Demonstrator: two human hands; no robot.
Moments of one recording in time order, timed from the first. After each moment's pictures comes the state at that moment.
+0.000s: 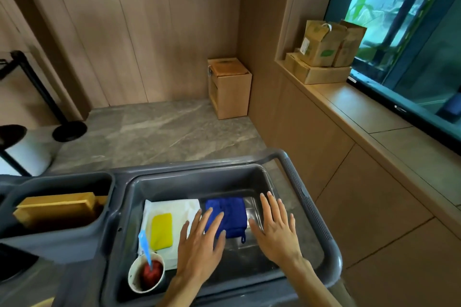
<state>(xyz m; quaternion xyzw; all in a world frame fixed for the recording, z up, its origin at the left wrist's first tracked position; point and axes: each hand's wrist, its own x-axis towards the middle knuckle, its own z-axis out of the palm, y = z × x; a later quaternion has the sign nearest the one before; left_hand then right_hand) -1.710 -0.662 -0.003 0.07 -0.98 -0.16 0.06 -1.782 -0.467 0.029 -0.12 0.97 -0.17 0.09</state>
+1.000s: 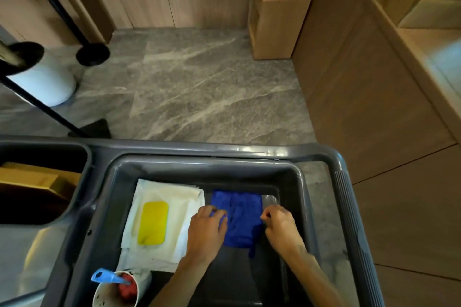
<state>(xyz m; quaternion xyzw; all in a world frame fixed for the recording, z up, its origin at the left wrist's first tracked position) -1.854 -0.685 -0.114 0.22 -0.94 -0.24 -0.07 -1.956 -0.498 -0.090 -0.15 0.93 -0.23 0.26</state>
